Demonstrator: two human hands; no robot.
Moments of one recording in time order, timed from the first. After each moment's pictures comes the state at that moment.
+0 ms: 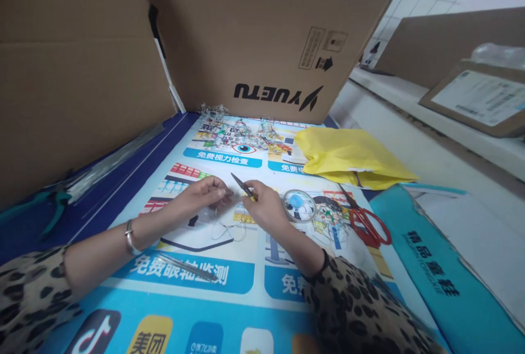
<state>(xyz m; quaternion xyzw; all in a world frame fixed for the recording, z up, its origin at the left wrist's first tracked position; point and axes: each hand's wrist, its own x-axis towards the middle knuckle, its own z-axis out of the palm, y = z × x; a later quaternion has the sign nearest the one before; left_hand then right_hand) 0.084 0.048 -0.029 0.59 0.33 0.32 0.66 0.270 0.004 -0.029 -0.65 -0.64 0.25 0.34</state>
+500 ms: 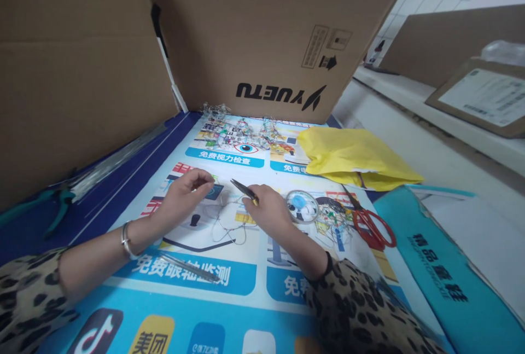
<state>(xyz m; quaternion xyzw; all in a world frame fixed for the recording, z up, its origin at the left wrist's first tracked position) 0.070 0.050 -0.032 0.70 0.42 0.46 0.35 0.273 0.001 -0.027 -0.67 -0.72 0.11 0.18</state>
